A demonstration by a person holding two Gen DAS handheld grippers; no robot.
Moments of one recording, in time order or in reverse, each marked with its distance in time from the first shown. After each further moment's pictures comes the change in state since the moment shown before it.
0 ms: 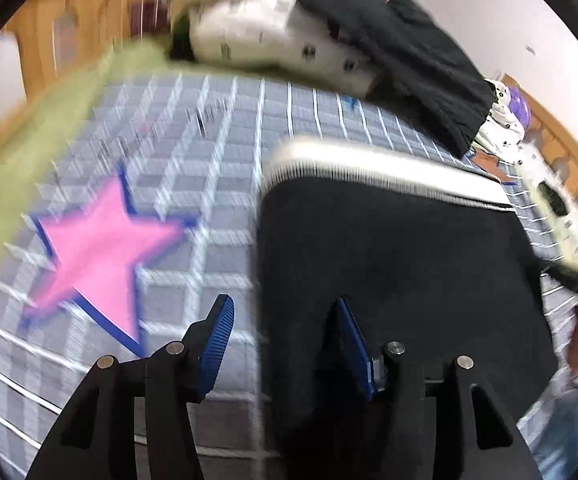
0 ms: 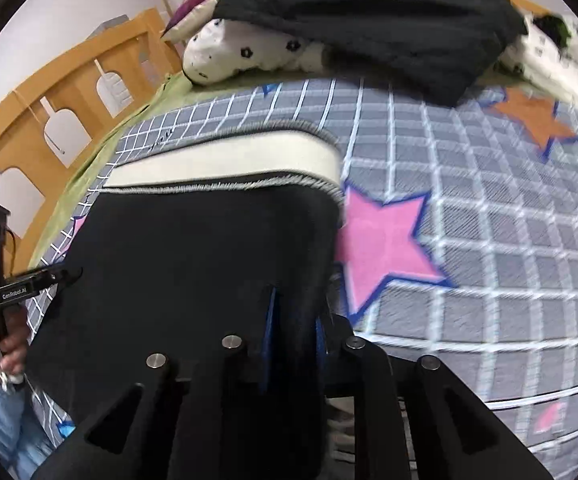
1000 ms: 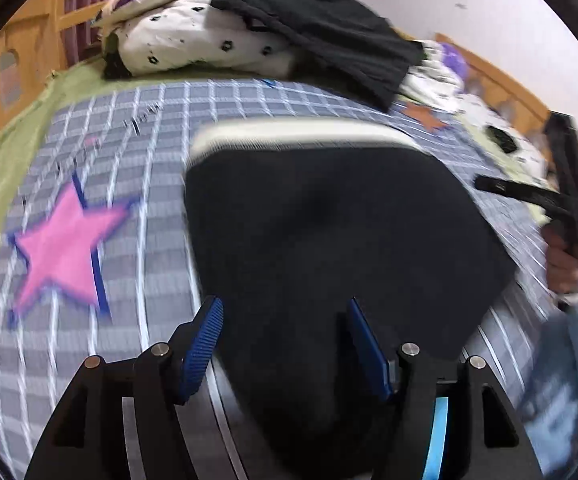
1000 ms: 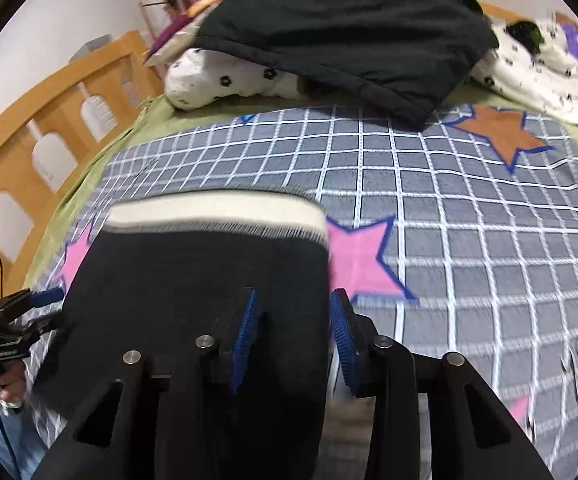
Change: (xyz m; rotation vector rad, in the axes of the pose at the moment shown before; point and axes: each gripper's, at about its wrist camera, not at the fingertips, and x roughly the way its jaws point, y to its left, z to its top) left arm -0.034 -0.027 -0.059 0.168 0.079 -0.212; right arm -0.027 -0.003 -0.003 0.054 -0.050 -0.048
